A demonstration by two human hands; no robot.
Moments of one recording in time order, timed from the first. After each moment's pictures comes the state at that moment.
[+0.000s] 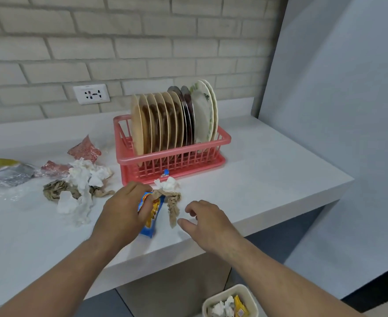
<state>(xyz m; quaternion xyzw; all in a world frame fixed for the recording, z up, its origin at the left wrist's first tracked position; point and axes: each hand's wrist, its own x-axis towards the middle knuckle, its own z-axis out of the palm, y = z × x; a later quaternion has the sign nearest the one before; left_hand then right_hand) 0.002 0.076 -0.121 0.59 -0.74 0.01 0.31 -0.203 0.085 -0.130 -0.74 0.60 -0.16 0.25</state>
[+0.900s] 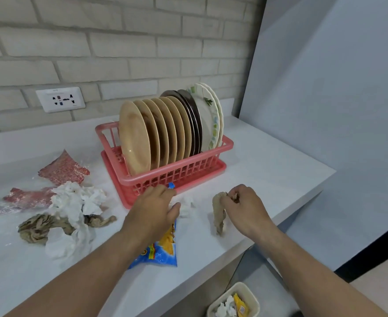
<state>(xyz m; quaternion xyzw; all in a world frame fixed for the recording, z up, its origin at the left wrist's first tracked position) 0.023 -0.018 -0.134 0.48 -0.84 -0.05 0.23 -0.194 0.039 -0.112 -0.52 0.74 -0.35 0.25</state>
